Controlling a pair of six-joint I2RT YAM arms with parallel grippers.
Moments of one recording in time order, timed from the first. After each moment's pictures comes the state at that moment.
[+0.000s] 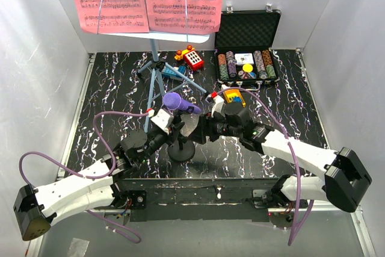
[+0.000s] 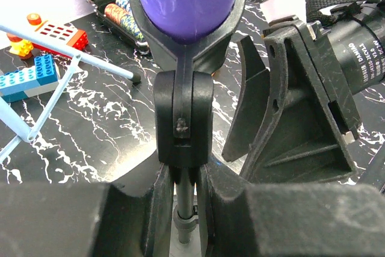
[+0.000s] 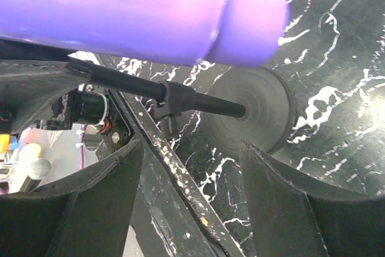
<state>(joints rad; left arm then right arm) -0.97 0.76 0.48 0.25 -0.23 -0.02 0.86 1.21 0.74 0.03 -0.33 0.57</state>
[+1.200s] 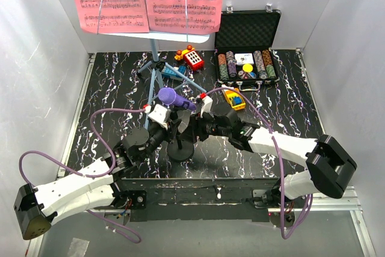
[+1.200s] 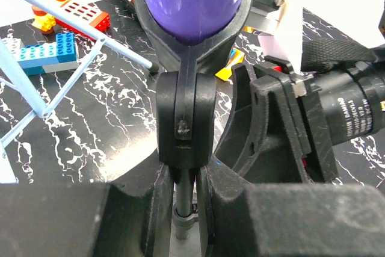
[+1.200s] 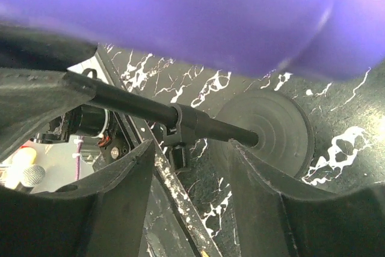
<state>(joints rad) -0.97 0.78 0.52 0.19 -0.36 -0.11 0.92 1.38 0.77 0.21 -0.32 0.57</state>
